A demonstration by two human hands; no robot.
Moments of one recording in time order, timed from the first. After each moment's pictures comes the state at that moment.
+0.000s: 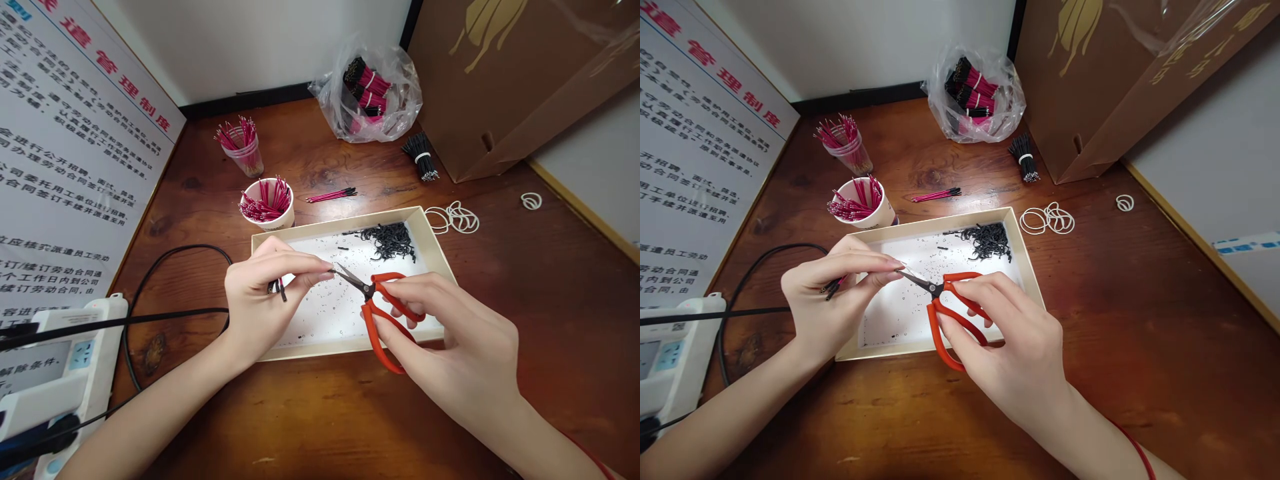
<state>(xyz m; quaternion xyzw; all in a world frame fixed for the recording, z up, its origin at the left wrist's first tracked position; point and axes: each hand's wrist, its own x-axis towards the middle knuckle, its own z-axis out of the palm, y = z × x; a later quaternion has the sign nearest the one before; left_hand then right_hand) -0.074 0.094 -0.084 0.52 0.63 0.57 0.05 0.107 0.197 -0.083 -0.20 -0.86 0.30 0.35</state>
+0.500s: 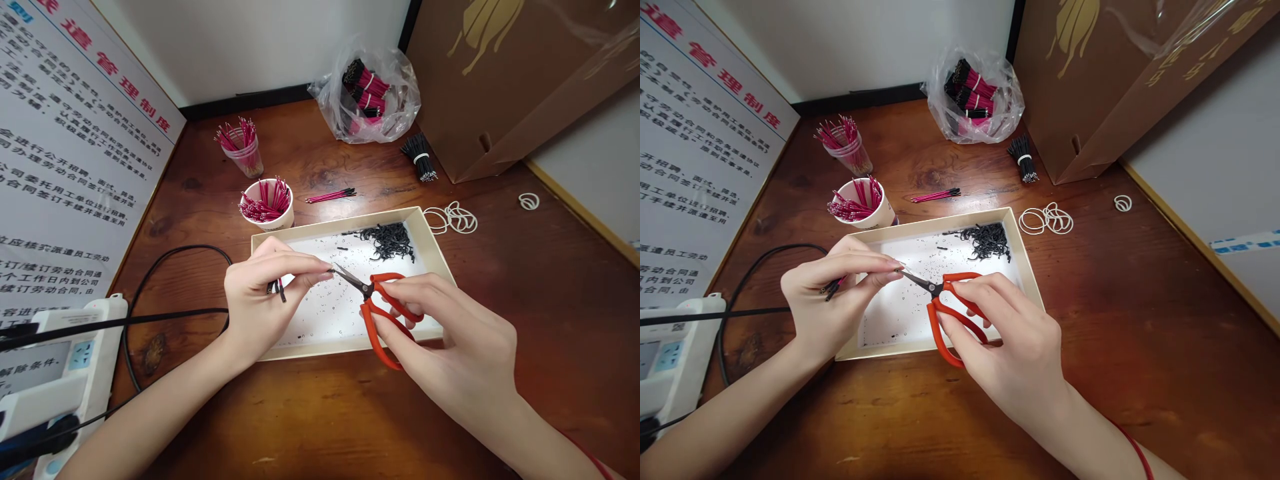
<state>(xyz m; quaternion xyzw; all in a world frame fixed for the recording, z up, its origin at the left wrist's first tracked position) -0.073 0.094 -0.084 0.52 0.63 0.57 0.05 0.108 0.196 -0.085 -0.20 -0.87 0.28 0.36</state>
